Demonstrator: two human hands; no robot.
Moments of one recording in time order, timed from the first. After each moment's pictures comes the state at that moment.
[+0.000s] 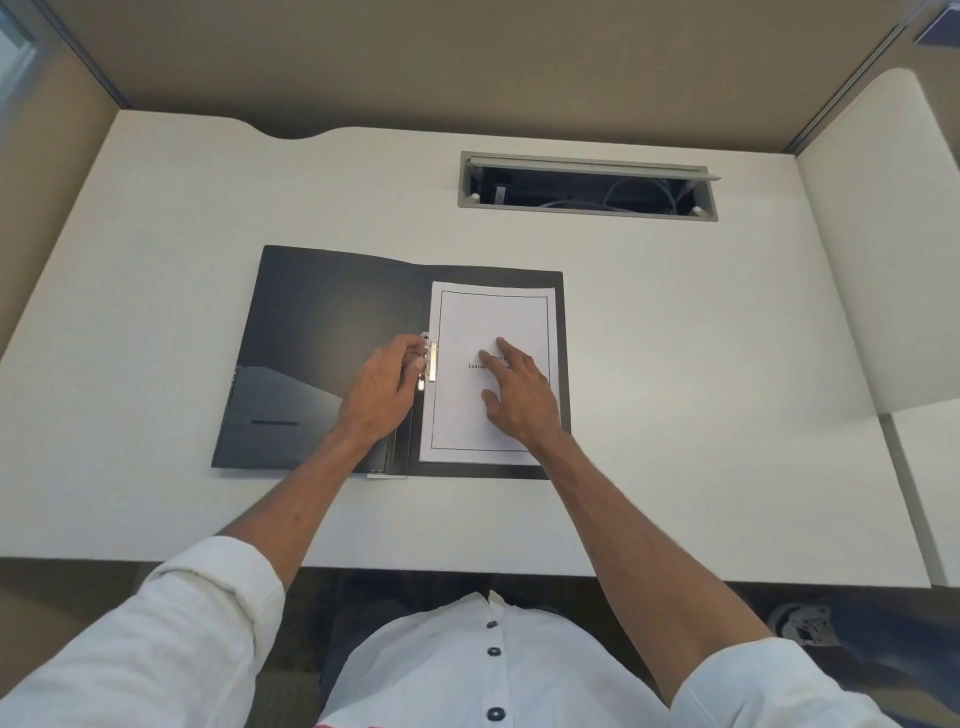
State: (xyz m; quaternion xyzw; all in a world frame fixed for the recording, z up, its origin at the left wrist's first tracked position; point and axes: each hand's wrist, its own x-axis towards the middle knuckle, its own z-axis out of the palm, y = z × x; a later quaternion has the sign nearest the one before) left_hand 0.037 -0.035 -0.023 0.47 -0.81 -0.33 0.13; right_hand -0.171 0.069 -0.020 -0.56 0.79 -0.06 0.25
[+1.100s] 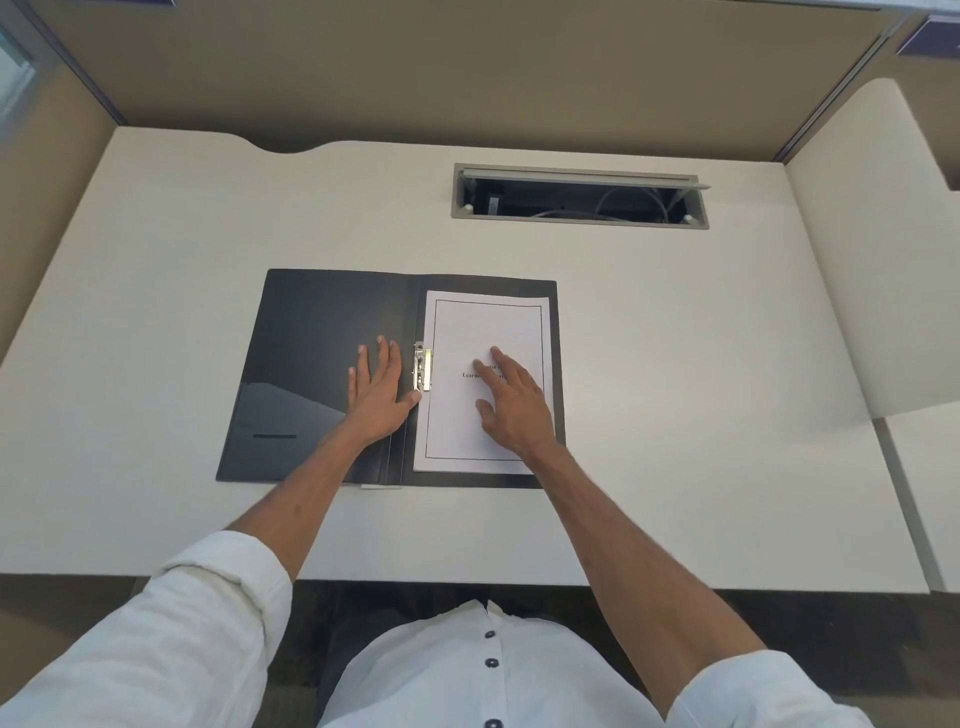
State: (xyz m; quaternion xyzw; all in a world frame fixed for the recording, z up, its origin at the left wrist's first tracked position) left_hand 0.026 -0.049 -0.038 0.51 -0.79 -0.32 -0.11; right_hand -0.171 0.074 -0.023 -0.56 0.79 -0.07 0.25
